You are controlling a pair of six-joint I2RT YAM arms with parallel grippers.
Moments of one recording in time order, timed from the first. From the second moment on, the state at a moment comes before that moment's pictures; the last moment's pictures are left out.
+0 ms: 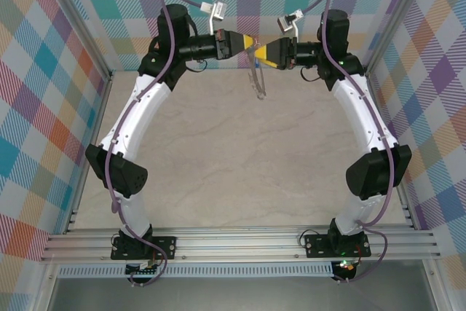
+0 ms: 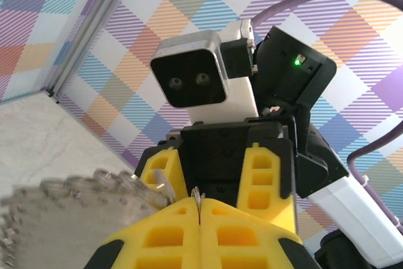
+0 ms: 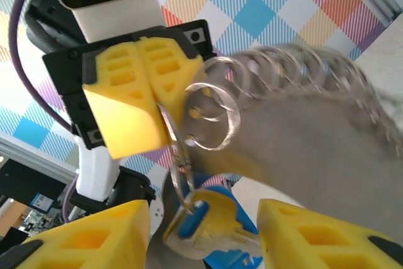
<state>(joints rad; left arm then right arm) -0.42 1.87 2.17 -0.35 0.89 -0.62 0.24 1.77 1.91 -0.33 -1.28 0.69</state>
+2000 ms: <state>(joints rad) -0.42 1.81 2.13 -0.08 0.90 -0.81 0.23 1.57 1.87 -0.20 -1.02 0.73</state>
